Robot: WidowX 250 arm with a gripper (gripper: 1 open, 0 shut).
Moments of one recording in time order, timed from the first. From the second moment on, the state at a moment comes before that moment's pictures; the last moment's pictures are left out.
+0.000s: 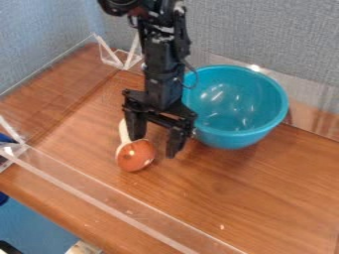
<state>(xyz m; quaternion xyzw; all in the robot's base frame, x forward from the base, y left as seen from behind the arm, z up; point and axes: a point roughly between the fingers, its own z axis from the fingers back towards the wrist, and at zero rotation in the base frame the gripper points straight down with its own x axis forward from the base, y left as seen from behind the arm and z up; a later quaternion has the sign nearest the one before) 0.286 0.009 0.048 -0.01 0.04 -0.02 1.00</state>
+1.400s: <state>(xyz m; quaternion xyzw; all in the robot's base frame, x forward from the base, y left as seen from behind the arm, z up) 0.300 0.003 0.021 -0.02 0.05 0.04 1.00</state>
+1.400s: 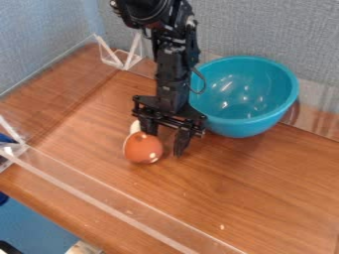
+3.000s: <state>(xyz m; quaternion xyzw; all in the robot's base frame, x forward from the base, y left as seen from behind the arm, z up) 0.270 0.025 0.050 -0.05 0.05 -0.07 1.00</state>
